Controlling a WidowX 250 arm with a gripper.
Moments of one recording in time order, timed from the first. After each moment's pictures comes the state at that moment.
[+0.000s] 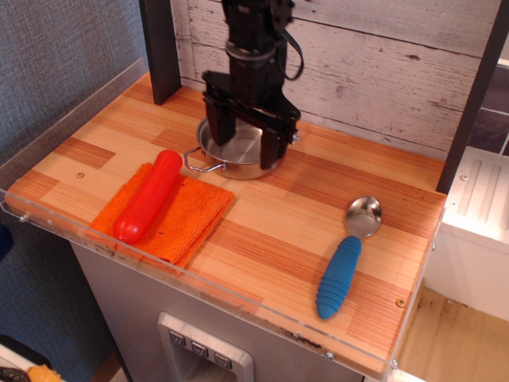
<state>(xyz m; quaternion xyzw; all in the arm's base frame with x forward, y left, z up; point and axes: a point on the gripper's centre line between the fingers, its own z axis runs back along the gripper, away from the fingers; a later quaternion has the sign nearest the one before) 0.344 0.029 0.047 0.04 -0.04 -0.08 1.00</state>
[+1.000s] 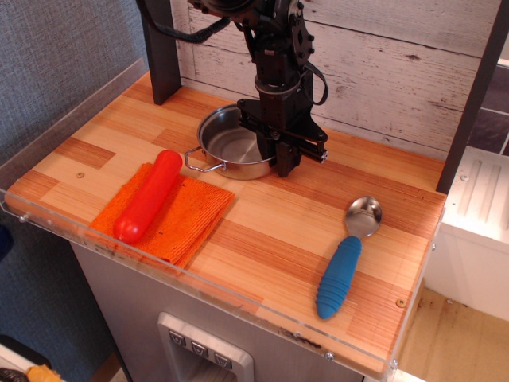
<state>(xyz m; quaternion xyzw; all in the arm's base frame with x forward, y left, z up) 0.373 0.011 0.015 0.00 -0.09 -0.10 0.99</state>
